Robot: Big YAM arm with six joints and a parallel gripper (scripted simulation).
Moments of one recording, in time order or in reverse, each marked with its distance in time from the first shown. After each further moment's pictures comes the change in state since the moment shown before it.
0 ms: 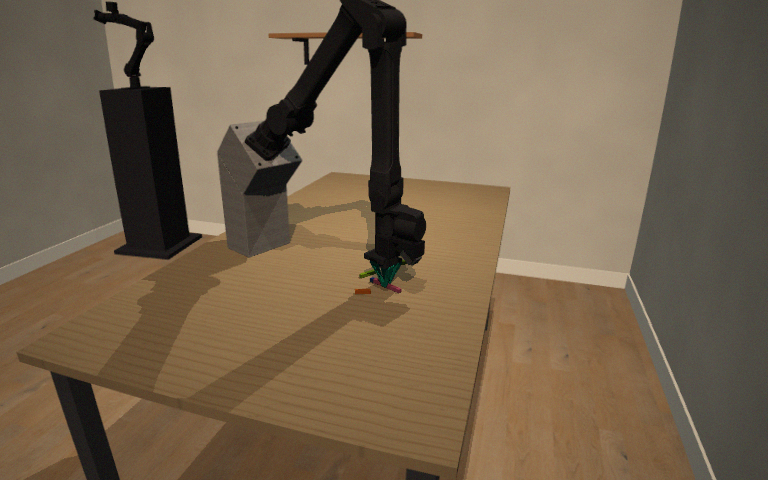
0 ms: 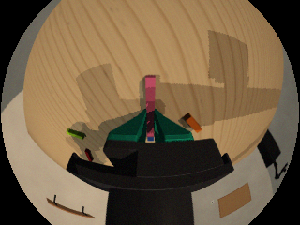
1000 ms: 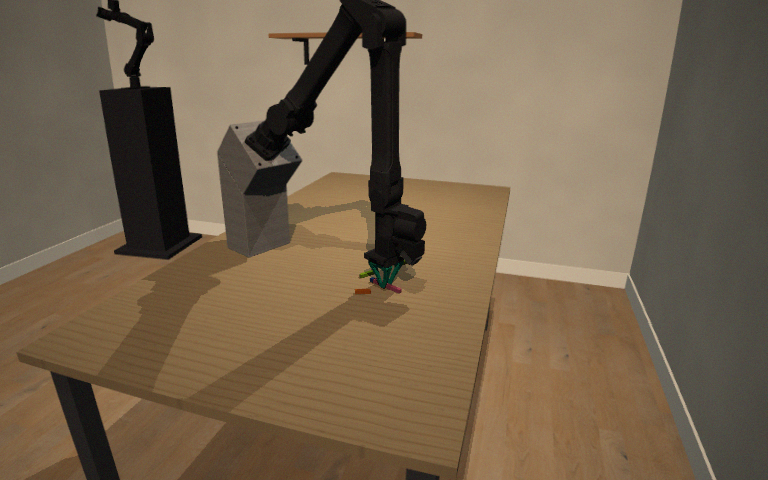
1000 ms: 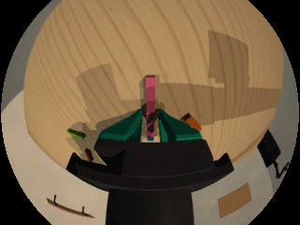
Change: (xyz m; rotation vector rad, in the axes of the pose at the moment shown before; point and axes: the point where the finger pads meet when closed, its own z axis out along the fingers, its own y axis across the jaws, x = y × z) arm 0.000 0.000 -0.001 0.000 -0.001 0.000
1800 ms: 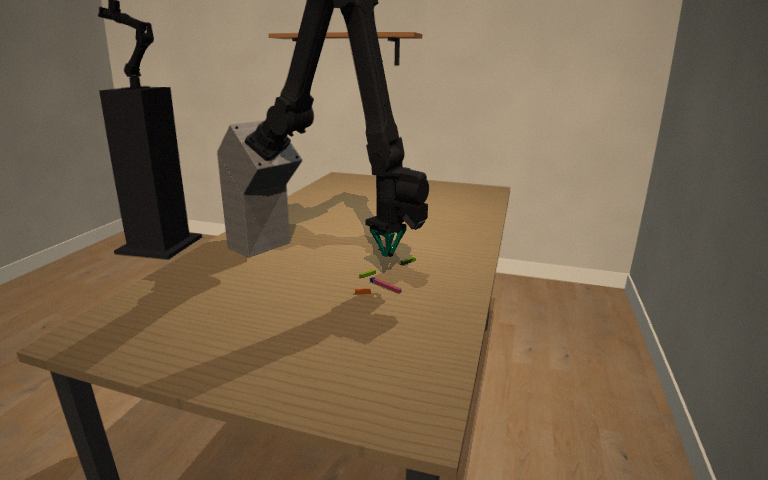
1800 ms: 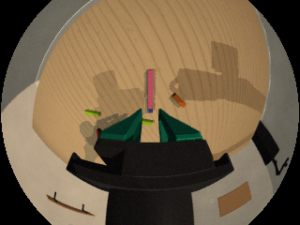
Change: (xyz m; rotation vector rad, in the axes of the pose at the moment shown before) arm -0.007 0.000 -0.091 -0.002 -0.021 -0.001
